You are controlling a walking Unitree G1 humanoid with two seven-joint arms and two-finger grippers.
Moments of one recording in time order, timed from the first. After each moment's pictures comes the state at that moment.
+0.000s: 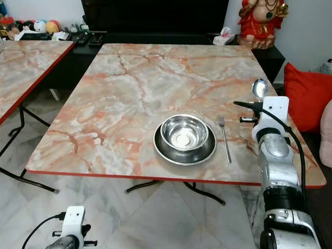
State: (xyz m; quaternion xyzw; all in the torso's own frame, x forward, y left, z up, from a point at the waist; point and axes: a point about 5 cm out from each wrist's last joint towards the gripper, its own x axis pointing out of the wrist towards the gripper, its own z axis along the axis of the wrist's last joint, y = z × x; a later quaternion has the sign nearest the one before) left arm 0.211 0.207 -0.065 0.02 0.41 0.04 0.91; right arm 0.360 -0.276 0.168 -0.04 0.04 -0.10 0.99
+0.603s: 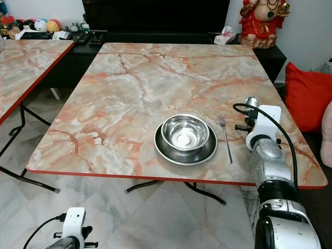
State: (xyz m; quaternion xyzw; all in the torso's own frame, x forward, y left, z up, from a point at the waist) left arm 0.209 0.206 -0.066 0.01 0.41 0.03 0.91; right arm 0.358 -0.277 0.133 0.00 0.12 -0.11 0.99
